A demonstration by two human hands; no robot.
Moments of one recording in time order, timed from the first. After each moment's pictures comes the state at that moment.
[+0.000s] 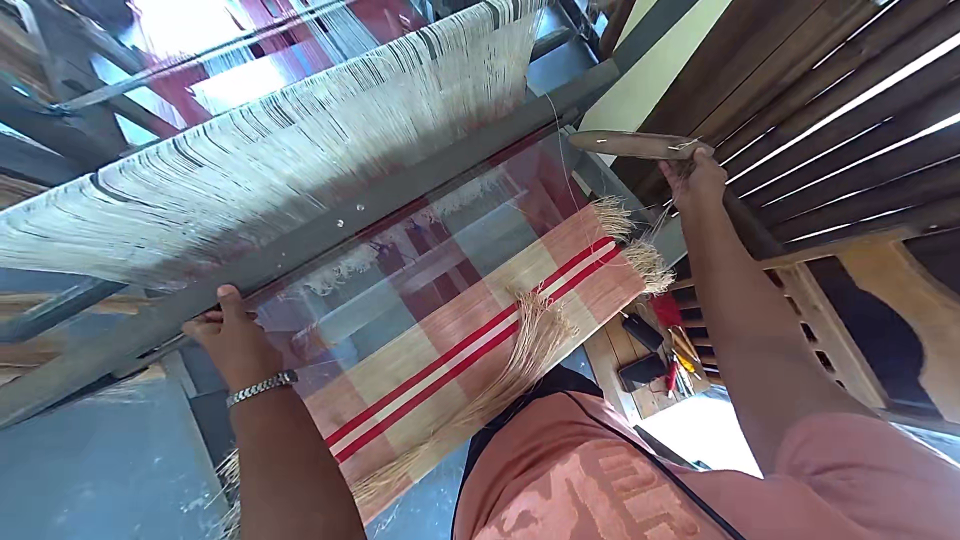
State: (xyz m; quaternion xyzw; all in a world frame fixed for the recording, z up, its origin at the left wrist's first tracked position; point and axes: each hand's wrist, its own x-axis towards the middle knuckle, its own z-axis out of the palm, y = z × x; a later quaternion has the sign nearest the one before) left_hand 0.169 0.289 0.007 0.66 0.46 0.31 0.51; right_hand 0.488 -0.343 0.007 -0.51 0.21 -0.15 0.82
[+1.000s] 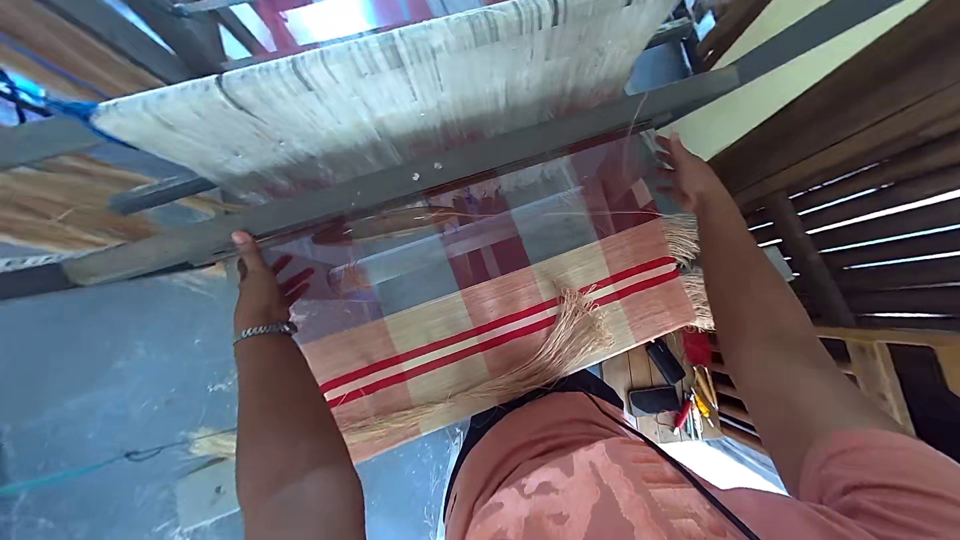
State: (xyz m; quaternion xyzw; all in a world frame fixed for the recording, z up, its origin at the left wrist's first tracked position) left_hand 0.109 0.328 0.009 0.58 0.55 0.17 0.58; right_hand 0.532 -0.221 -0.003 -0.78 0.03 0.25 0.57
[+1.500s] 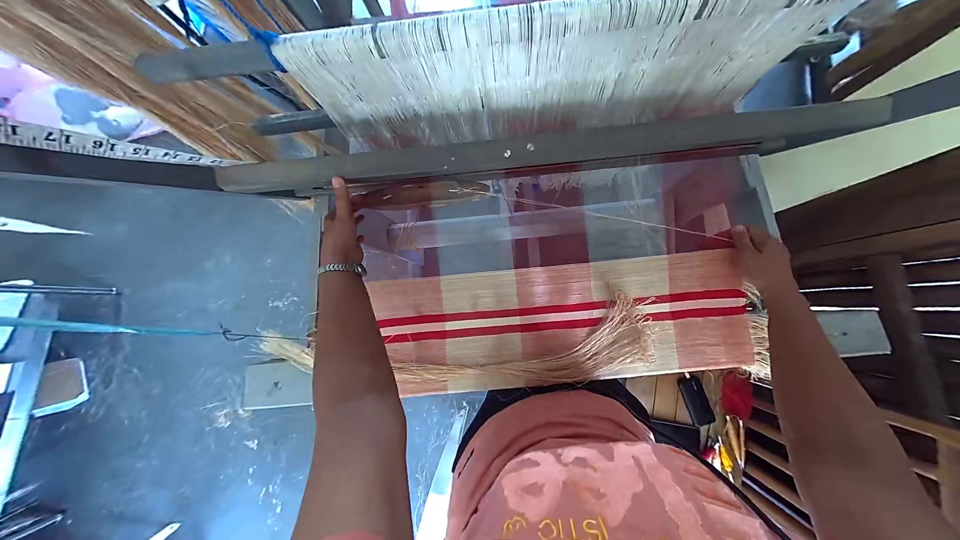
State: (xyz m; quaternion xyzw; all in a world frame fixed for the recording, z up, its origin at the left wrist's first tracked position) left_hand 0.093 0.342 -0.006 0.59 0.56 0.21 0.54; right_hand 0.455 -0.246 -0.037 -0.94 -0.13 0.14 0.29
